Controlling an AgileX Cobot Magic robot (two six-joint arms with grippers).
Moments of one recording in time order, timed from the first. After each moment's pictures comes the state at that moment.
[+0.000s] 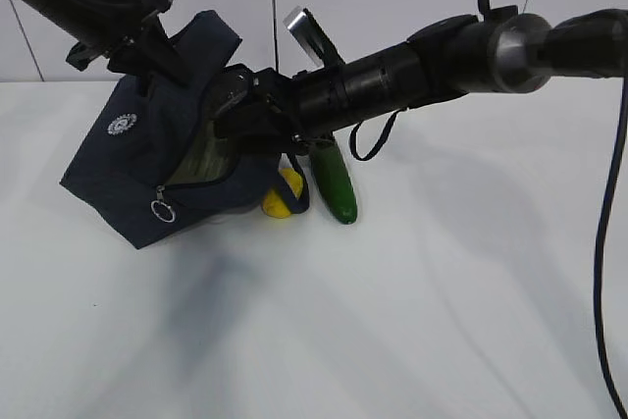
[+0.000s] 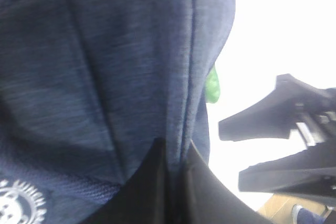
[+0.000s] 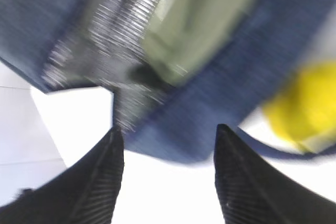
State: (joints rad) left arm -0.11 2.08 -1.81 -0.73 1.15 0.30; right arm 0.37 2.32 -1.75 1.40 1.00 -0.88
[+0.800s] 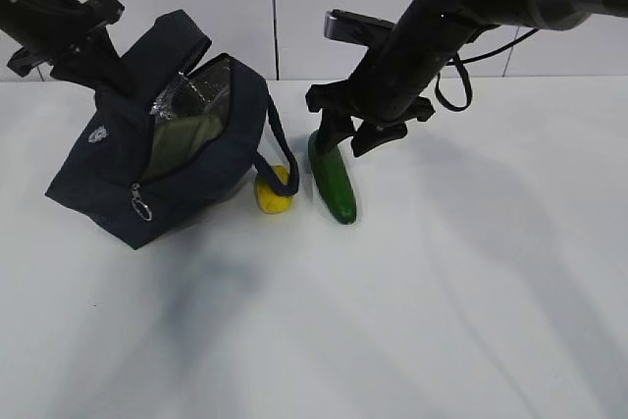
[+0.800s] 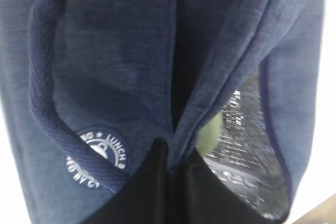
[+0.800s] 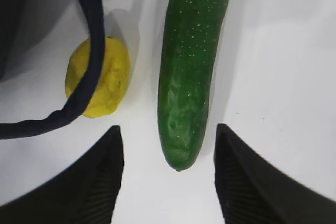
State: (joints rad) left arm -0.02 2.08 -1.81 -0.62 1.21 0.27; right arm 0.37 2.19 -1.82 0.45 0.95 -0.17
